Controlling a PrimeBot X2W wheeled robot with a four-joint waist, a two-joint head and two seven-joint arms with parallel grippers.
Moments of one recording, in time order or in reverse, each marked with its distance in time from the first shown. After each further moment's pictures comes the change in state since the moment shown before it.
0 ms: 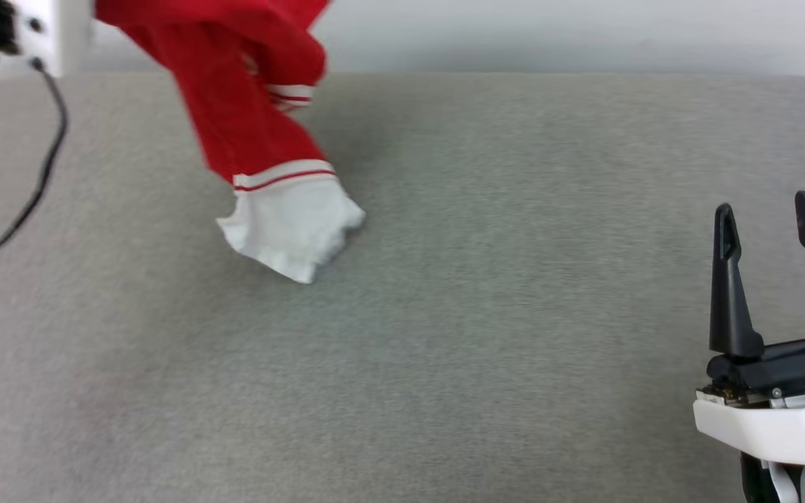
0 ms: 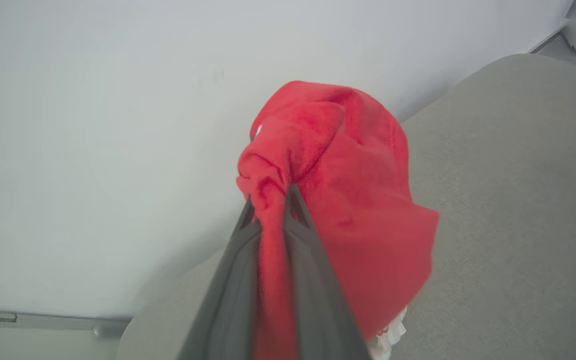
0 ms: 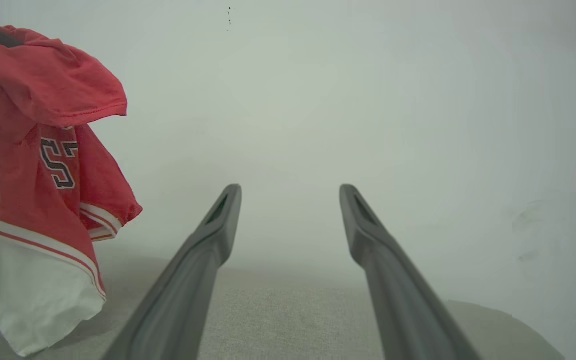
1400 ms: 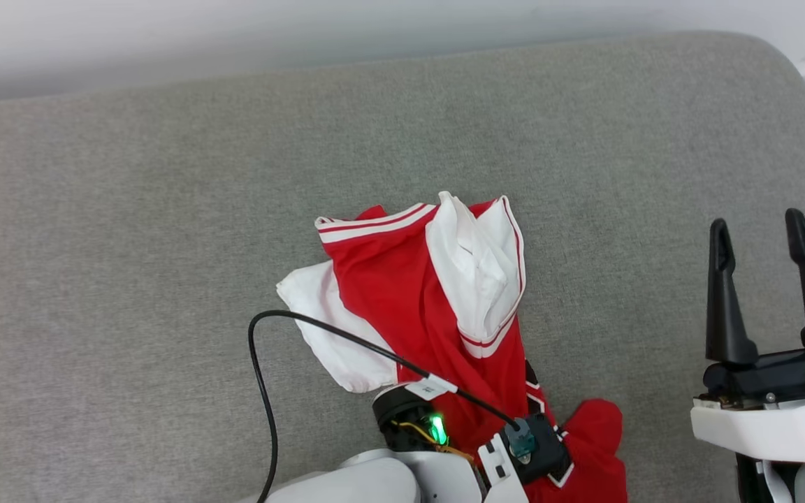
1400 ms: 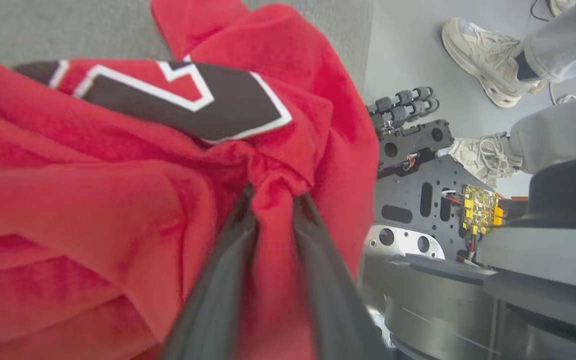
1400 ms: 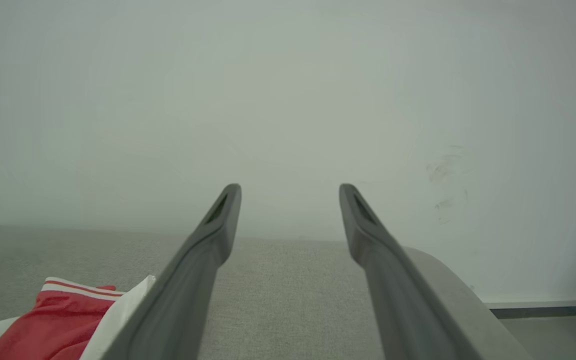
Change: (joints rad) left arm 0.662 -0.459 -0.552 -0.095 0.180 0.000 -0.104; right arm 0.012 0.000 -0.015 0.055 0.024 0.000 0.000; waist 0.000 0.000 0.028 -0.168
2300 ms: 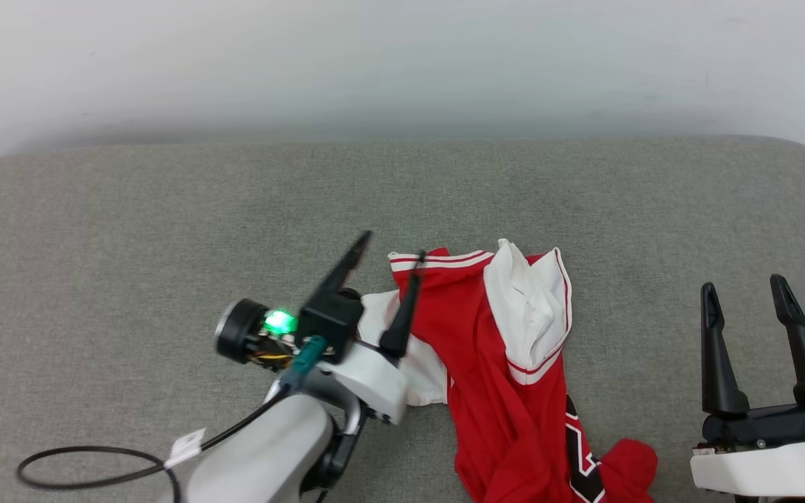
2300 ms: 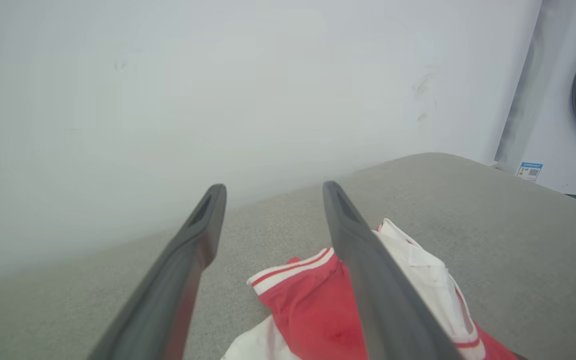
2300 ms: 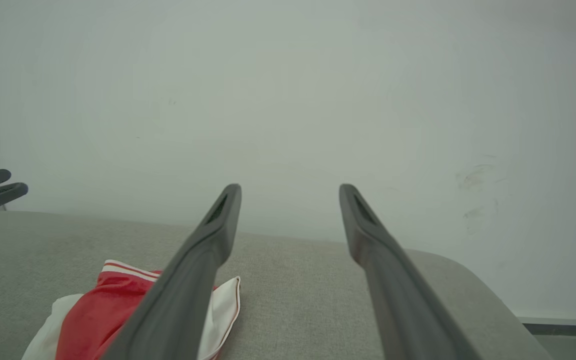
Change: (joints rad) left arm 0.120 -0.023 0.391 0.222 0.190 0.424 -0.898; right arm 0.112 0.000 -0.024 0.050 -0.040 0.000 0.000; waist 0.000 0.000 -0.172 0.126
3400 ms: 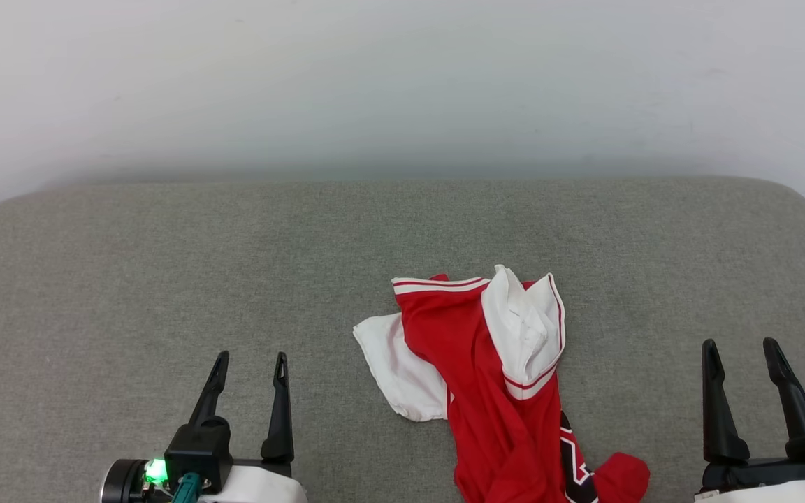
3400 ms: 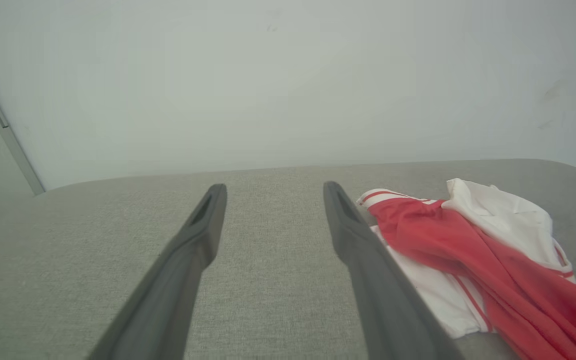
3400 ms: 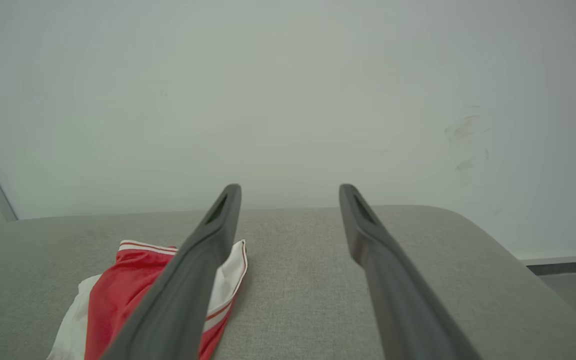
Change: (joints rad) left arm 0.583 -0.160 0.660 -0.193 0.391 -0.129 -0.003; right arm 0.091 0.000 -0.013 0.080 0.108 0.000 0.000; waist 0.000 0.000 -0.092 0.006
